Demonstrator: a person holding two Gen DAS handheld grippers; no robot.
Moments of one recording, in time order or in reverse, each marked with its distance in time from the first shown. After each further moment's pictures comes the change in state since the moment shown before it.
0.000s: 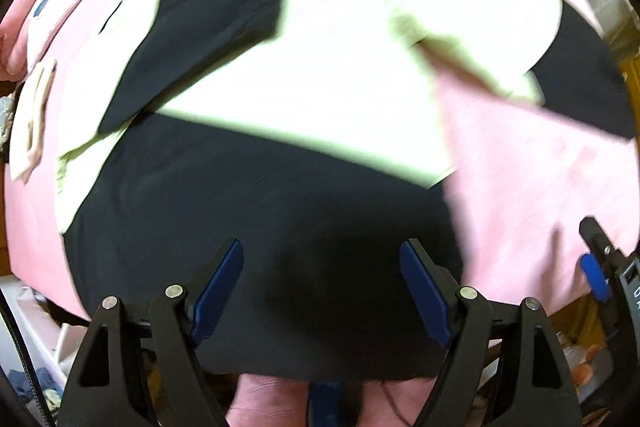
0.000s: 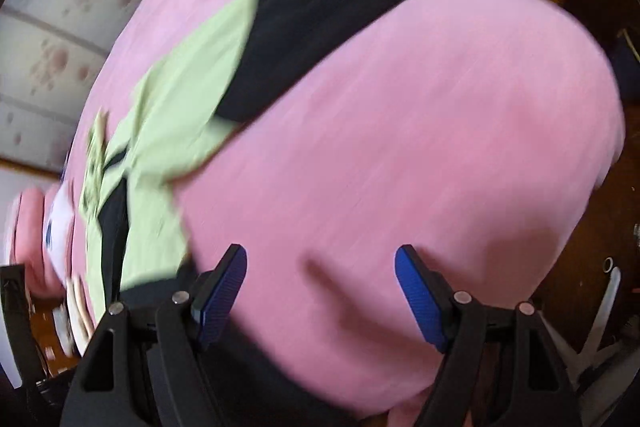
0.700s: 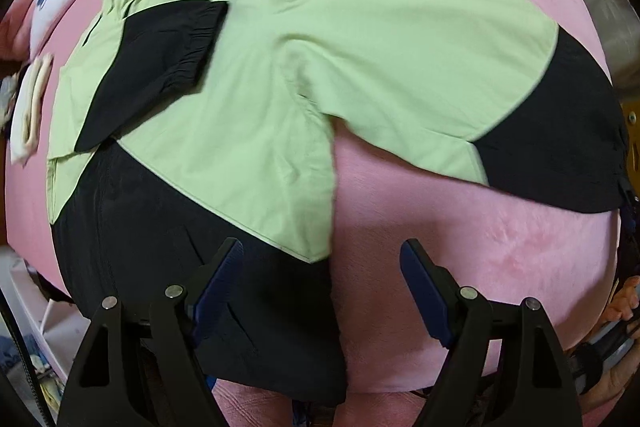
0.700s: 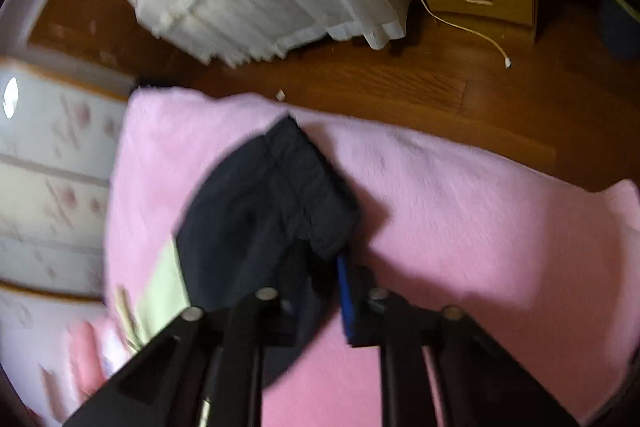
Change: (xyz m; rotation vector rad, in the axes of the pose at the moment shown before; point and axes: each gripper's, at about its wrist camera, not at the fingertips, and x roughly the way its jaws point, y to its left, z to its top) left arm -0.006 -0.063 0.054 -0.111 0.050 0.017; right arm 0.024 -0.099 0.178 0.328 -0.211 0.188
